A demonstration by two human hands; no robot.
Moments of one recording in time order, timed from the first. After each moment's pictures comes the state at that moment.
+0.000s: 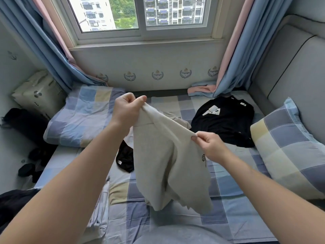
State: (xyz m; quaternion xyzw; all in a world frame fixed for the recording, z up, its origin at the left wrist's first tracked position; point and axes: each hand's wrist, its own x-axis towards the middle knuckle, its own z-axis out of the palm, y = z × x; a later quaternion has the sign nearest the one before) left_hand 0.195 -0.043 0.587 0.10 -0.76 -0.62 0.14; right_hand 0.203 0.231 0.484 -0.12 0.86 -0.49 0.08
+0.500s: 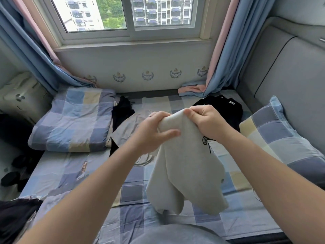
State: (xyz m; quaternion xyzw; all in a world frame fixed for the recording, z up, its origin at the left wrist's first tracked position) left_hand 0.219 0.017 0.554 -0.14 -0.88 -0.45 0.00; right_hand 0.189 0.229 0.574 -0.18 0.84 -0.51 0.02
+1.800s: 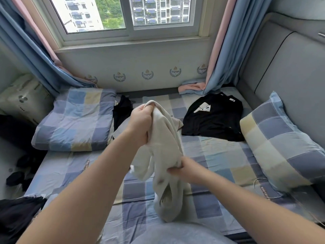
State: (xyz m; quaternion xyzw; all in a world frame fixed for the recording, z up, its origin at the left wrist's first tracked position) left_hand 0.209 0.026 0.571 0.15 -0.65 -0.74 -0.01; right_hand 0.266 0.200 0.451 -0.07 0.85 -0.44 0.29
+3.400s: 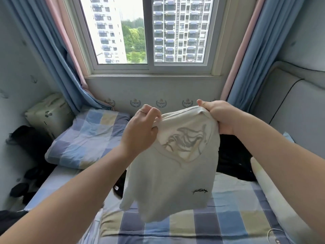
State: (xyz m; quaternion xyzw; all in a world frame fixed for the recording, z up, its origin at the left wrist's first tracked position) left_hand 0.210 -0.021 0.621 -0.14 -0.92 -0.22 0.31; right_hand 0.143 0.219 0.676 0.02 0.73 -0.66 0.17
